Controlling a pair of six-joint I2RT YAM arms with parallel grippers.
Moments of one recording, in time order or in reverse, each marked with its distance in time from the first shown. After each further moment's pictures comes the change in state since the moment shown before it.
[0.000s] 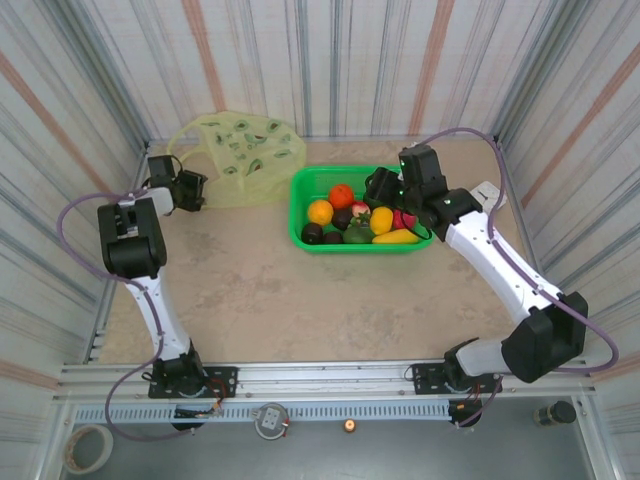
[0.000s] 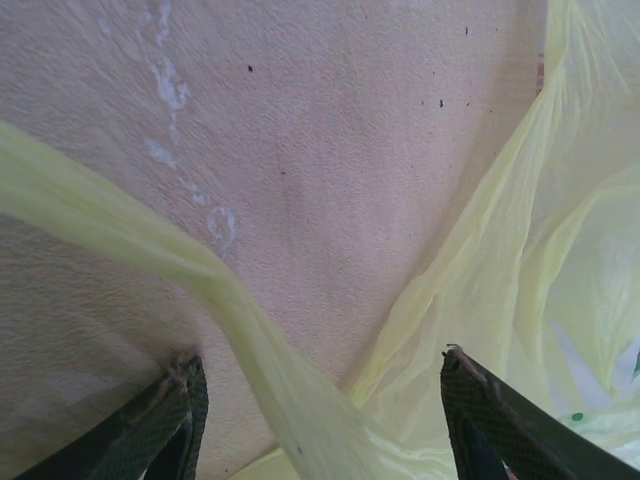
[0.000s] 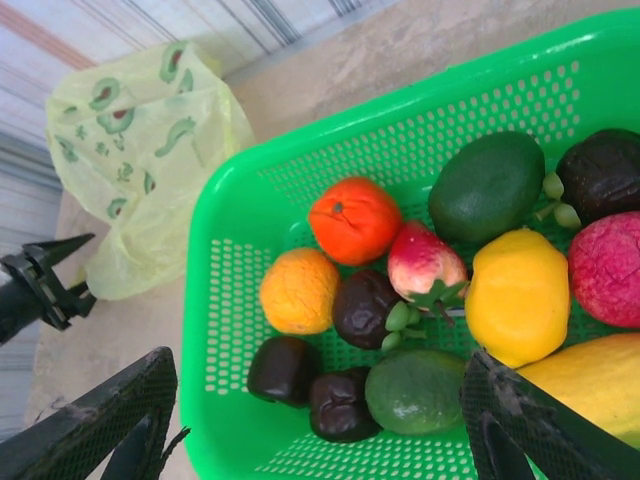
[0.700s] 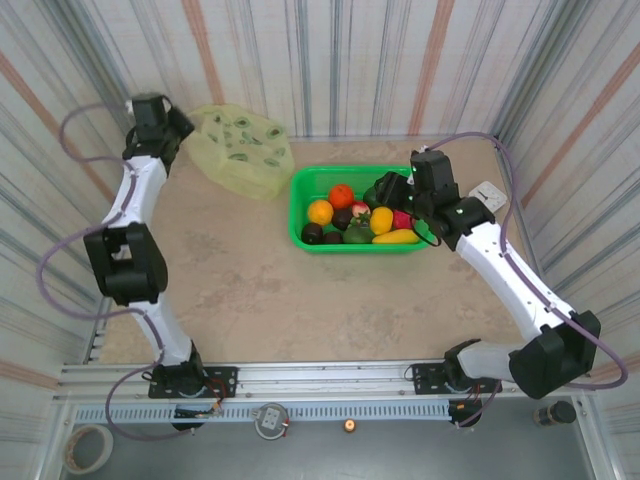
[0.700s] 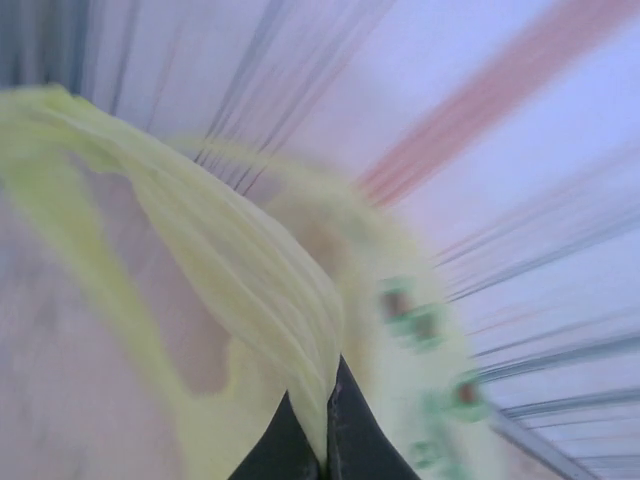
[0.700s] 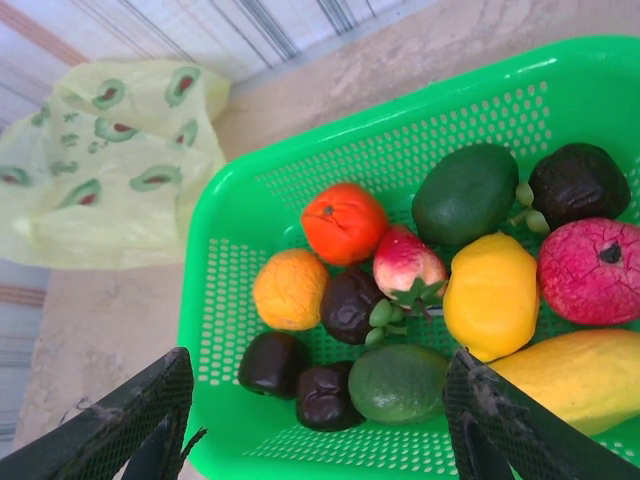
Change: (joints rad) left arm -0.142 -0.306 0.315 -0.179 -0.364 0.600; right arm -0.018 -0.095 -0.048 -0.002 -0.002 -0.048
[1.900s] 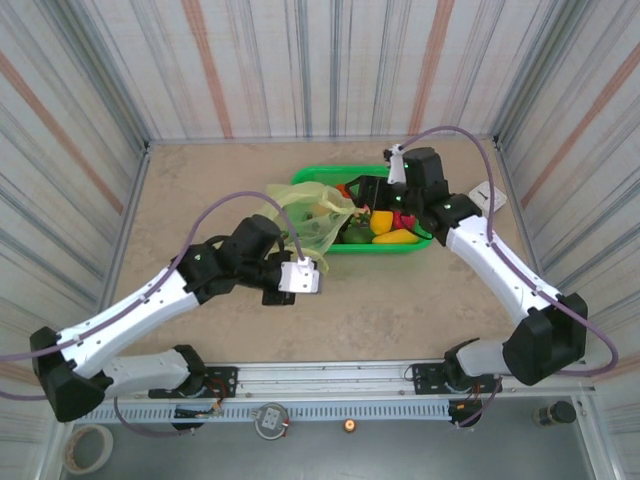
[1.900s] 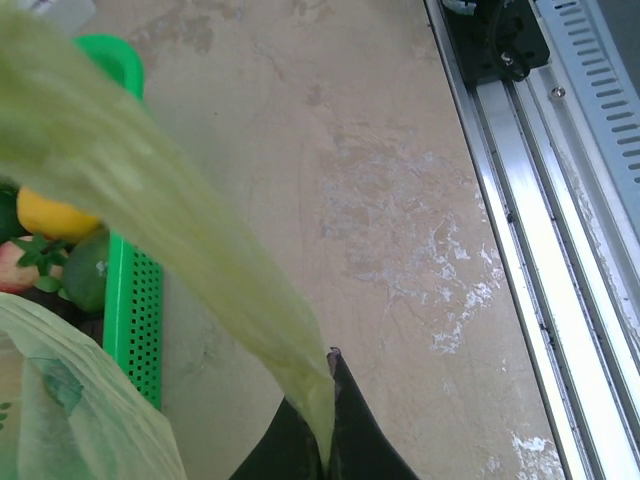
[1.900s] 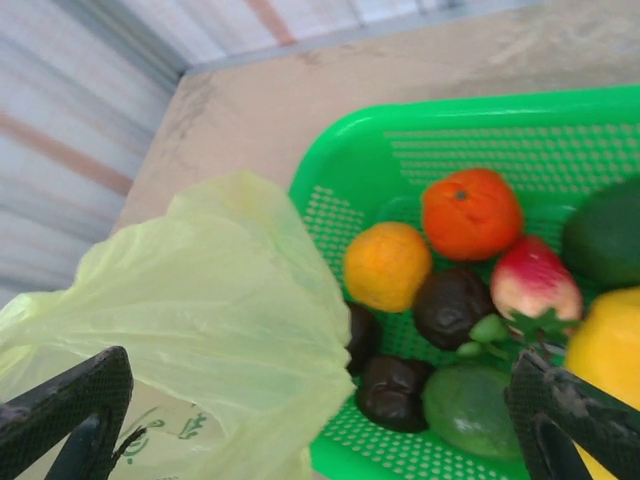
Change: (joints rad) left arm -0.932 -0.737 -0.684 -0.502 0.414 1.297; right arm 0.023 0.080 -0.014 0.157 -0.271 -0.224
